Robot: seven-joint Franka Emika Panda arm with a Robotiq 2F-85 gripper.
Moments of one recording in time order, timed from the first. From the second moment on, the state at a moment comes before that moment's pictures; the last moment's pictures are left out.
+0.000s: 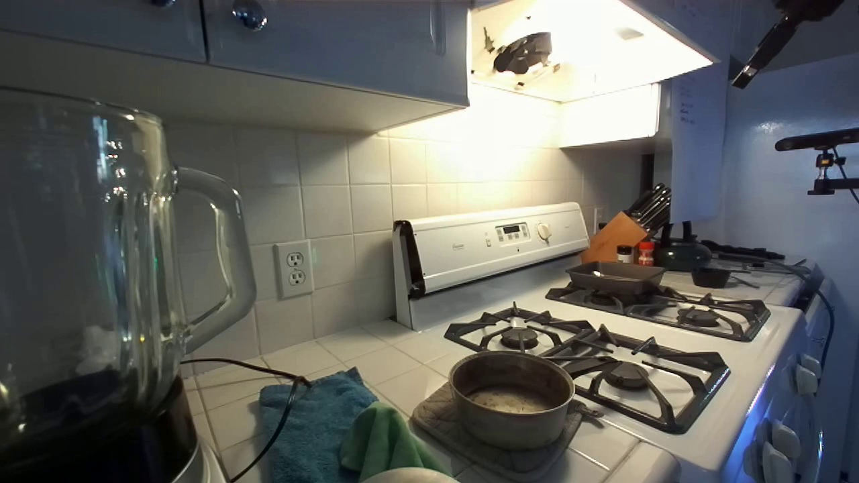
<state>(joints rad) -0.11 -0.77 -0.21 -2.34 -0.32 2.33 -0.38</state>
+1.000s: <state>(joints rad) -0.10 -0.77 -0.18 -2.25 -0.31 2.49 -0.28</state>
